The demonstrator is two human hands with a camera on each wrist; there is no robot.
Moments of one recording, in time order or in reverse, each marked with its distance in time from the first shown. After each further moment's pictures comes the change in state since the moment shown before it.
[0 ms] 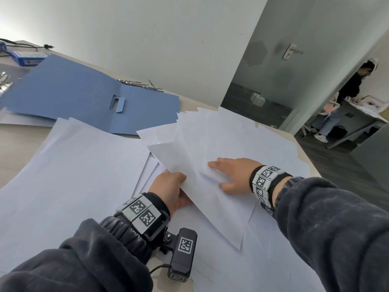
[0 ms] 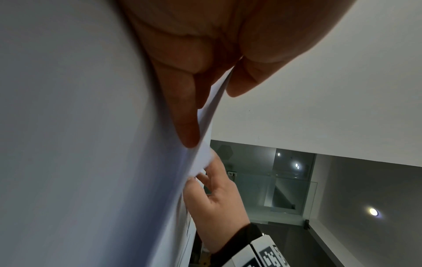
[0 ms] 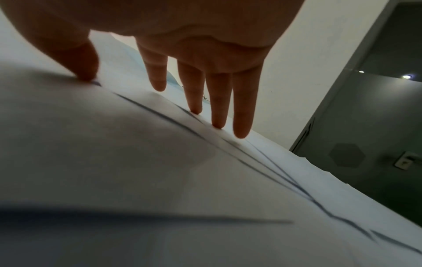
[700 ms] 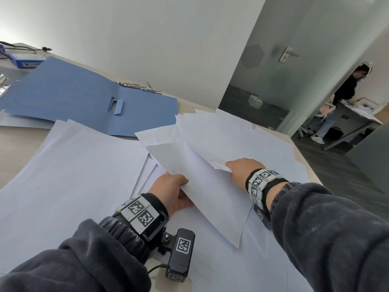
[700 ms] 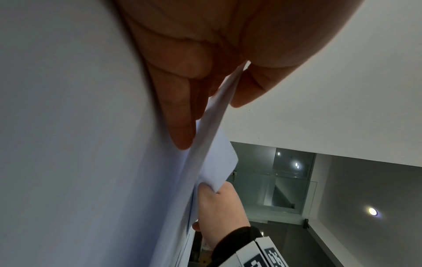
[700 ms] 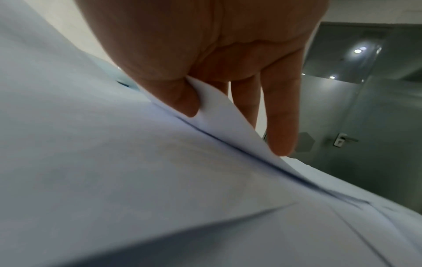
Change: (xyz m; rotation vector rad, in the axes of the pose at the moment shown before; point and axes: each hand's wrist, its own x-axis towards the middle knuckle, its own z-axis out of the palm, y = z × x) left_hand 0.000 -0.001 0.001 0.042 -0.015 -0.036; right_hand 0.002 -0.002 -0.006 -0.065 -0.011 0.309
